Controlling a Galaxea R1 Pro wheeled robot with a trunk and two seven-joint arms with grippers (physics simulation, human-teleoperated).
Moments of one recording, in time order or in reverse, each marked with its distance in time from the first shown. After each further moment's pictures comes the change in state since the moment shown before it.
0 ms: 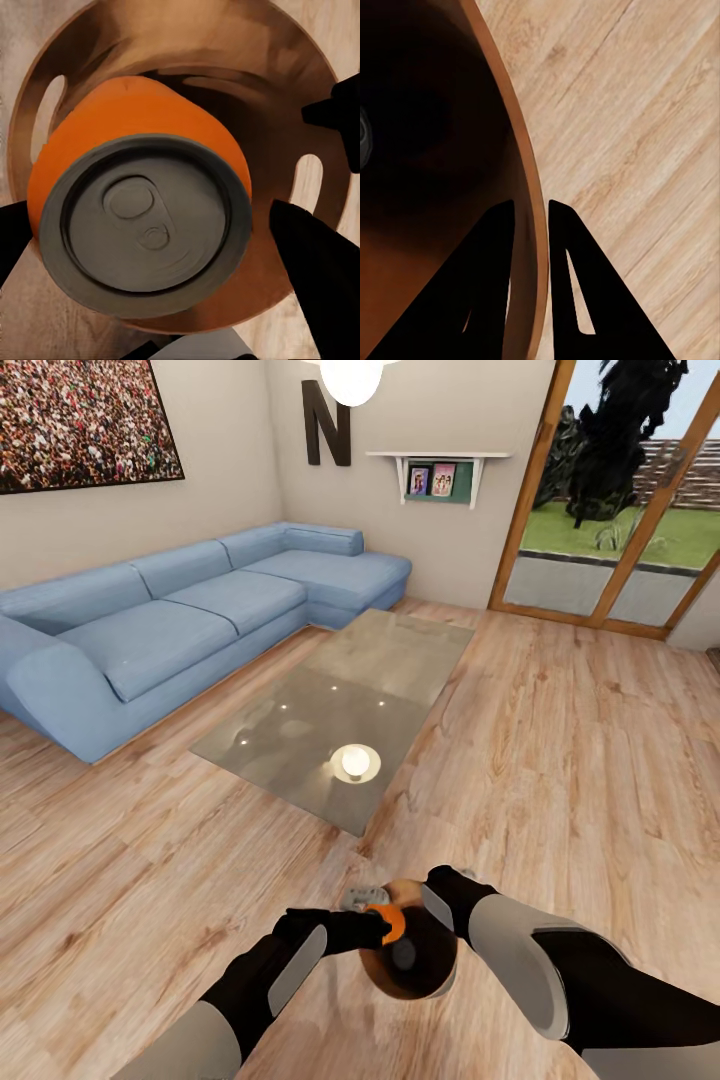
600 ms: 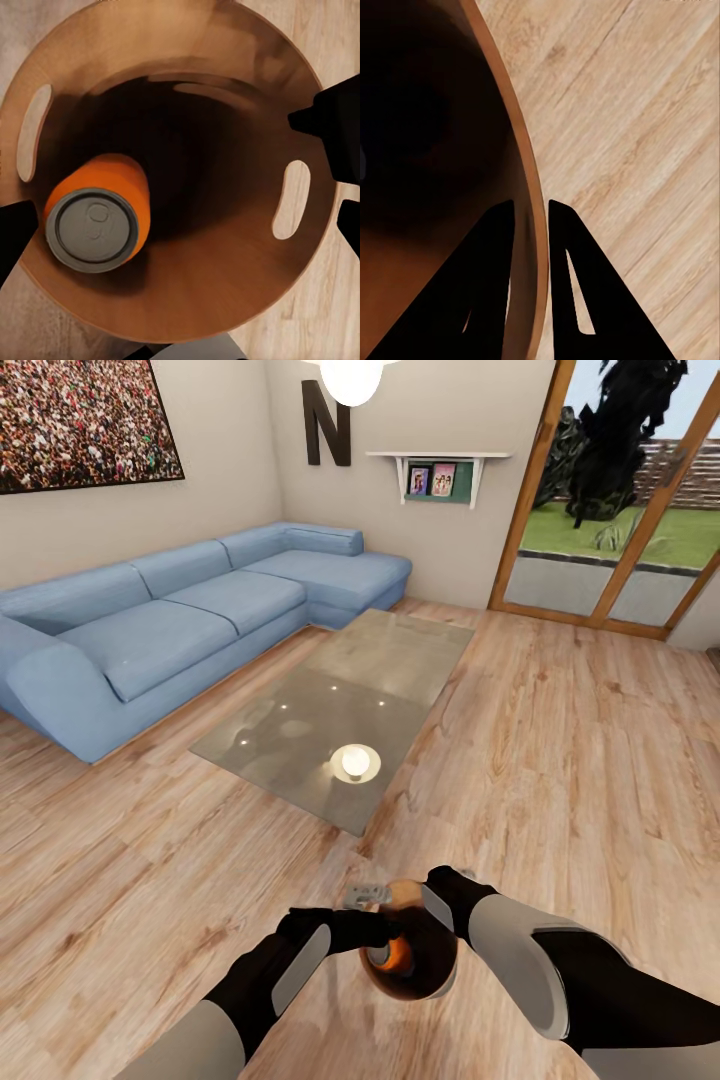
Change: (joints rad) left arm -0.002 -0.012 0.000 0.002 0.000 -0.009 0.000; right arm 0.000 0.000 0.001 0.001 0.001 0.000 0.000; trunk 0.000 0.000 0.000
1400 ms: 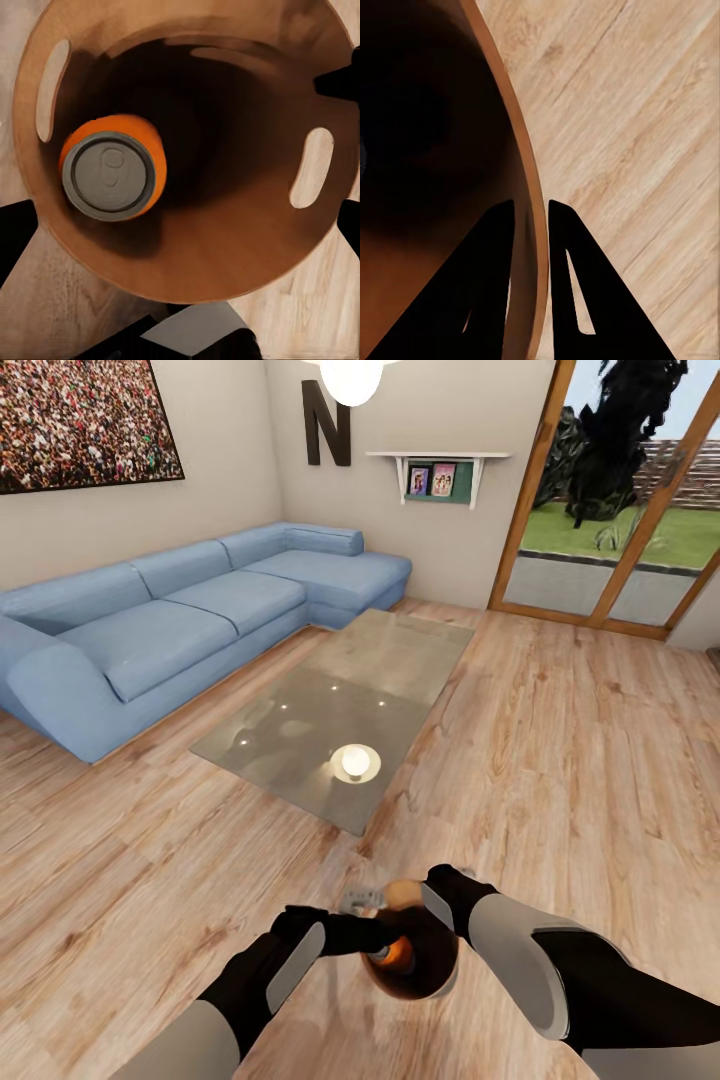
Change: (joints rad) left arm 0.002 0.016 0.013 -0.009 0.006 0.085 0.004; right arm 0.000 0.000 0.002 -0.011 0.001 0.019 -0.003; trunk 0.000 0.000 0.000
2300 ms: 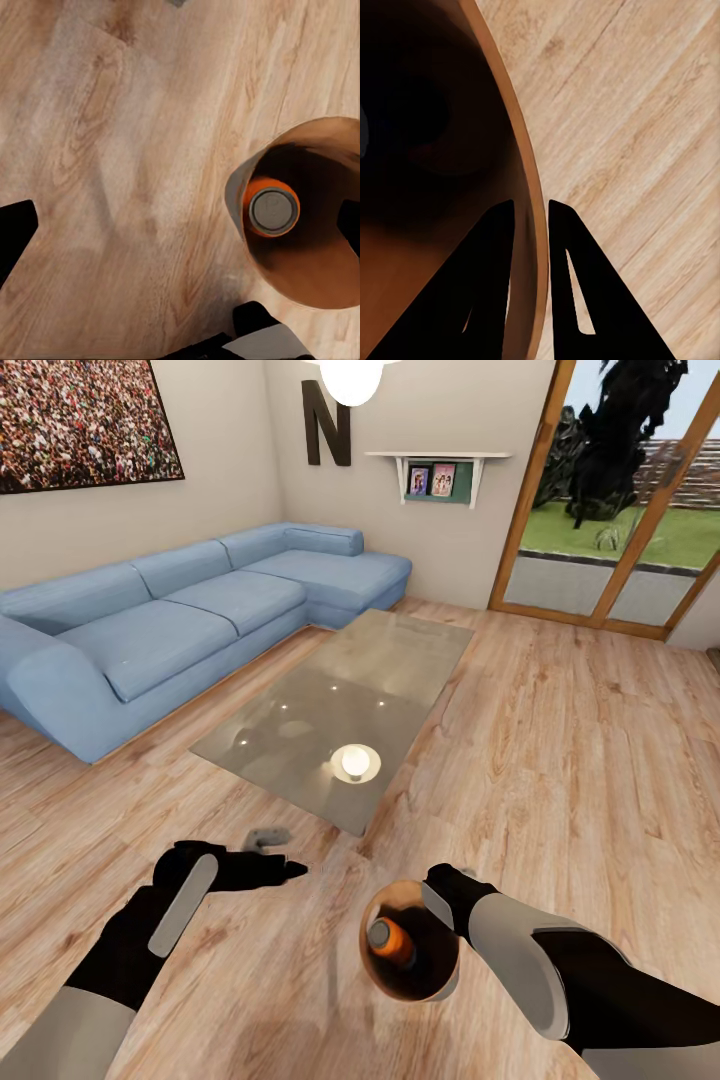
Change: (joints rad) left arm 0.007 0.274 0.294 -0.472 -0.001 0.405 0.038; right arm 0.000 0.000 -0.001 -0.003 0.001 0.016 0.001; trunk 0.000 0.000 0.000
